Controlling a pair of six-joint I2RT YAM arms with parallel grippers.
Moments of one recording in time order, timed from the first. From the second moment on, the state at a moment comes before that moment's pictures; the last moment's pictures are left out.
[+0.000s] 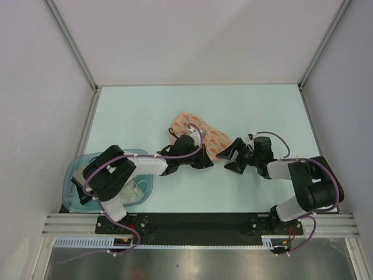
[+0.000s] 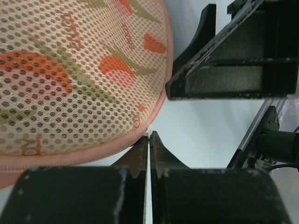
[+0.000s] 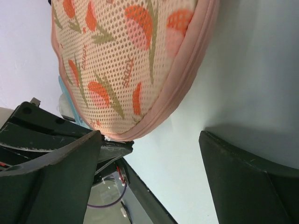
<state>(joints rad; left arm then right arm) -0.83 1.72 0.80 0.37 0.27 -0.66 0.21 1.52 0.43 0.43 -0.65 1.00</state>
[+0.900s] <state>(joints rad) -0.86 1.67 0.72 0.38 0.23 -0.68 0.30 1.55 0.38 0.58 -0.47 1.21</state>
